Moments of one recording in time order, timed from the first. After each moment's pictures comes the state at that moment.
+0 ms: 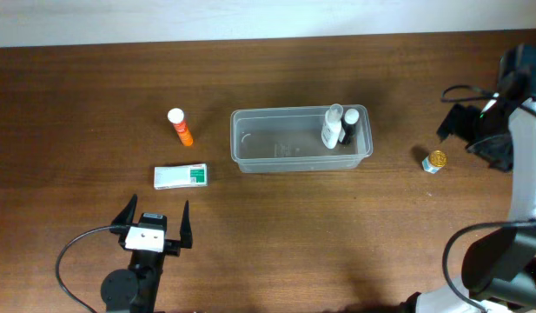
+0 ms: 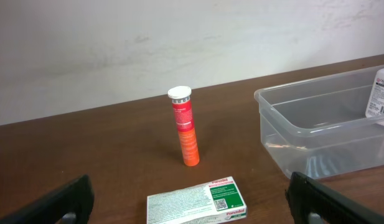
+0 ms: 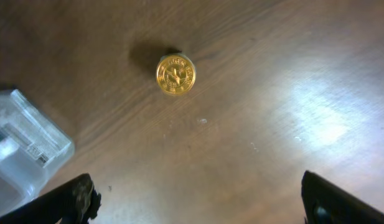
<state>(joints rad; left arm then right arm) 0.04 0.01 0.02 -0.07 0.16 0.14 -0.34 1.76 1.64 -1.33 0.02 0.33</state>
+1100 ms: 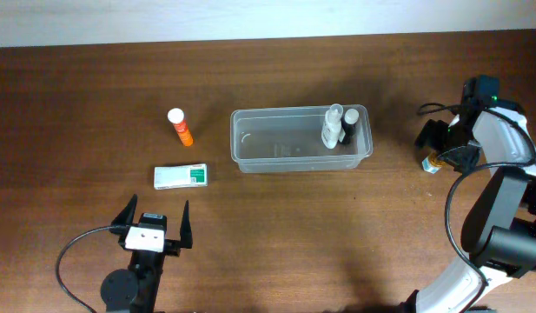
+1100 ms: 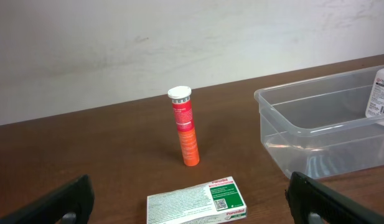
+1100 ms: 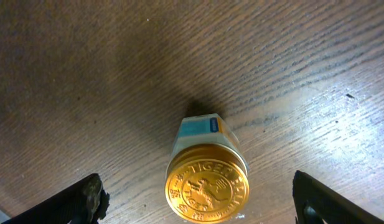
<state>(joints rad) 0.04 0.01 0.02 -0.07 0.16 0.14 -0.34 1.96 1.44 -0.92 -0.02 0.30</state>
